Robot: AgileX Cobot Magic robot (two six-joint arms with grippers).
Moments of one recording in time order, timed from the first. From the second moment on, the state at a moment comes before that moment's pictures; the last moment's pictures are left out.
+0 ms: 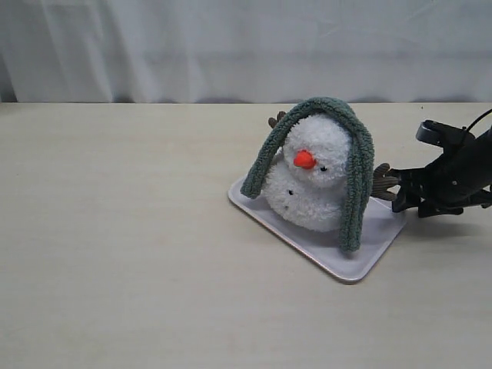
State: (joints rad) left arm -0.95 0.00 0.00 -0.03 0.13 0.12; right arm -0.14 2.04 -1.16 0.48 0.54 -0.37
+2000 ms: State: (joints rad) left arm -0.95 0.00 0.00 -0.03 0.13 0.12; right arm -0.13 1.49 -0.82 0.77 0.49 -0.58
